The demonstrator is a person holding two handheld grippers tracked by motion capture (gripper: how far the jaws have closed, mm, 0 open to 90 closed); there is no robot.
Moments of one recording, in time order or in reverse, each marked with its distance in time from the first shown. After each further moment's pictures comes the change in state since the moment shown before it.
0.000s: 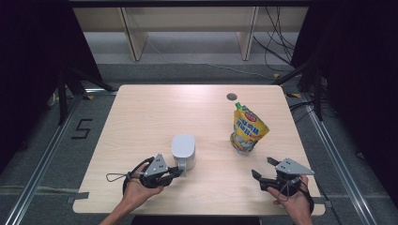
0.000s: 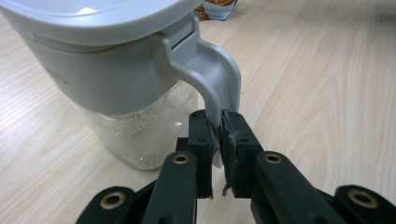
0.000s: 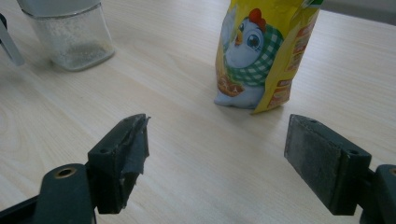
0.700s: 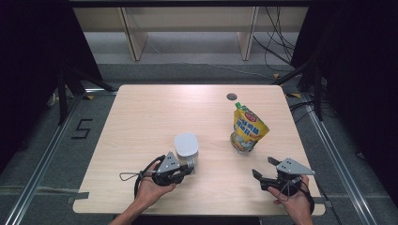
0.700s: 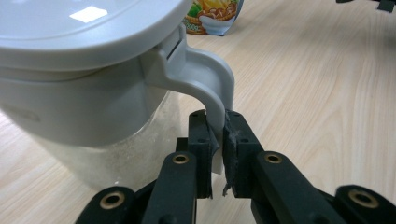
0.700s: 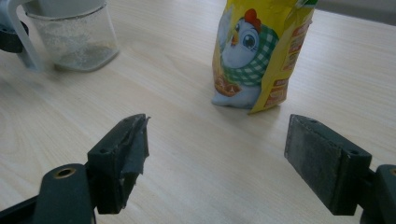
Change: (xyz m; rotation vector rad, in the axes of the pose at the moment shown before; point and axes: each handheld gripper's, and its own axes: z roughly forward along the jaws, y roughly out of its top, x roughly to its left) left arm -0.013 0.014 0.027 -0.018 0.016 -0.038; right arm 0.000 0.000 -0.001 -0.009 -0.013 0.009
